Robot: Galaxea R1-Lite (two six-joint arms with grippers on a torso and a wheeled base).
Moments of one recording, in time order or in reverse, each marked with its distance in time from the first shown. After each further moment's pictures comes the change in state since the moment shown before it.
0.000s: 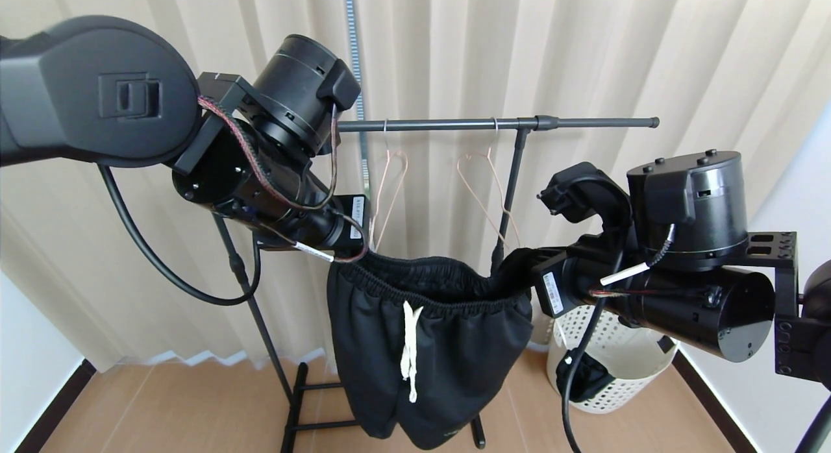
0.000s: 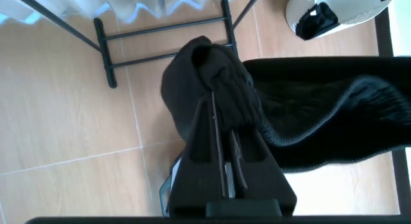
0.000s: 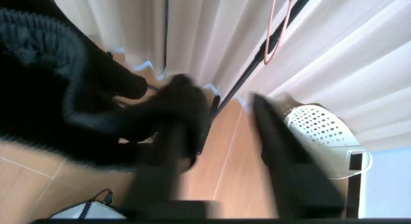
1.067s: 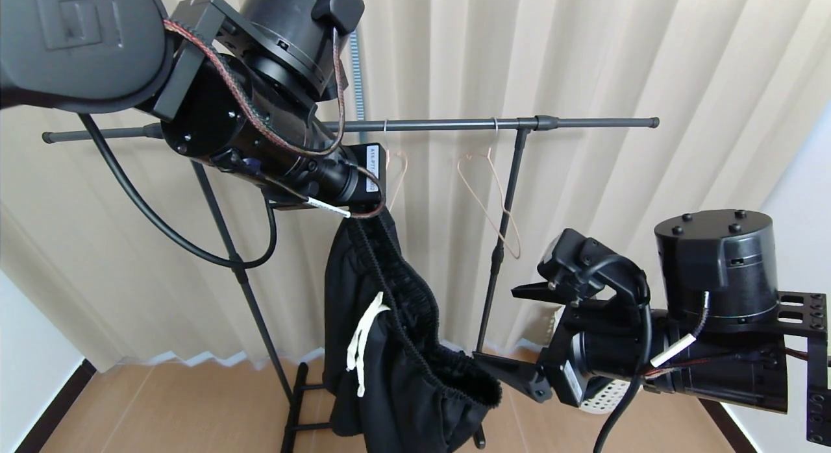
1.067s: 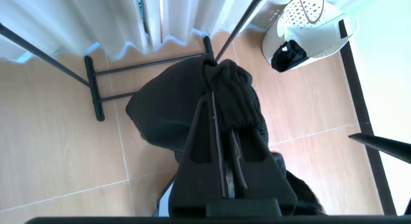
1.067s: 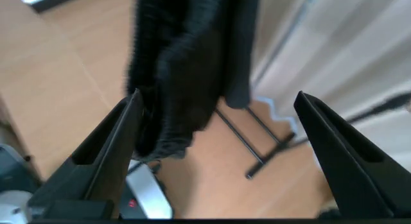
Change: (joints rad) left arm -0.044 0.016 -0.175 0.004 0.042 0.005; right arm 0.001 -0.059 0.227 -0.152 0.506 -0.172
